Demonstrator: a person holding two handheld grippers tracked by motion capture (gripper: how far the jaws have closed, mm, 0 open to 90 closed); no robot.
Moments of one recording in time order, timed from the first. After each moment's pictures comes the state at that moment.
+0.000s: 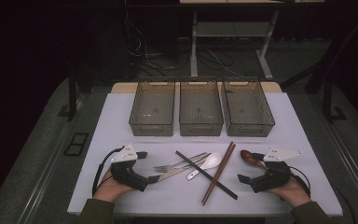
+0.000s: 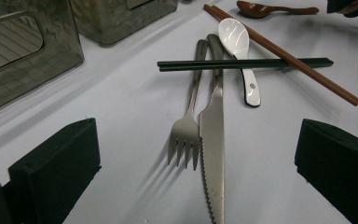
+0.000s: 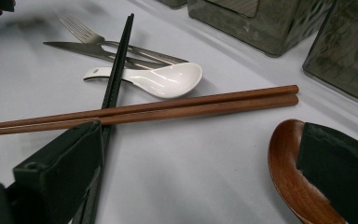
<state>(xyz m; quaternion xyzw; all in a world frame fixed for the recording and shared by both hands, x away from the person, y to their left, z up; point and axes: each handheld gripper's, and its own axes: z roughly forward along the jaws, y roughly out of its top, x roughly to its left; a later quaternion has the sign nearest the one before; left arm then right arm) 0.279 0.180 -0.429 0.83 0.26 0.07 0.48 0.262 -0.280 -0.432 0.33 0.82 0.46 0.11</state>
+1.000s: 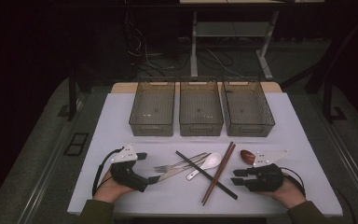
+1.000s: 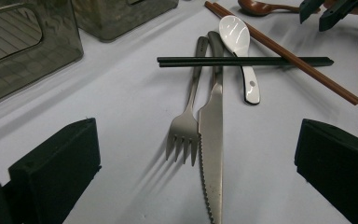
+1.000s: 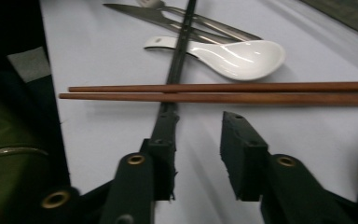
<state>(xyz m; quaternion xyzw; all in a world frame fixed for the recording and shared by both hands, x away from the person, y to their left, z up) 0.277 0.181 -0.430 0.83 0.27 0.07 0.48 0.257 -0.258 -0.427 0.26 0.87 0.42 0.02</state>
